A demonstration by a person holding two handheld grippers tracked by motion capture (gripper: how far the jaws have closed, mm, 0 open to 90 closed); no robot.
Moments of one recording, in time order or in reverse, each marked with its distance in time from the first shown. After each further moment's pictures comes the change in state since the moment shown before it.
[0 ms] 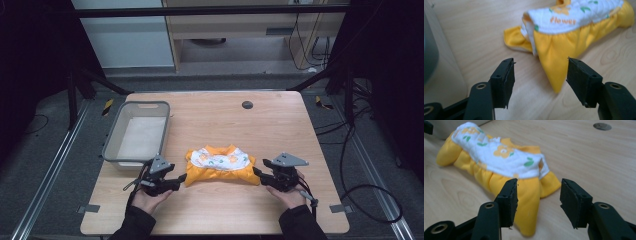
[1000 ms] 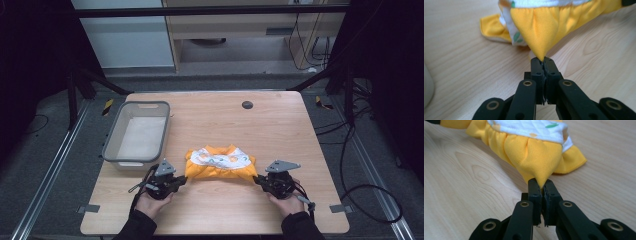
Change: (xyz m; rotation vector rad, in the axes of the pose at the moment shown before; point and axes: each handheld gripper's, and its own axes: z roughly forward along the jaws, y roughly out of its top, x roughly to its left) left arm -0.009 0.002 0.004 0.044 -0.101 -0.010; right arm 0.010 -0.013 0.007 0.158 0.093 -0.004
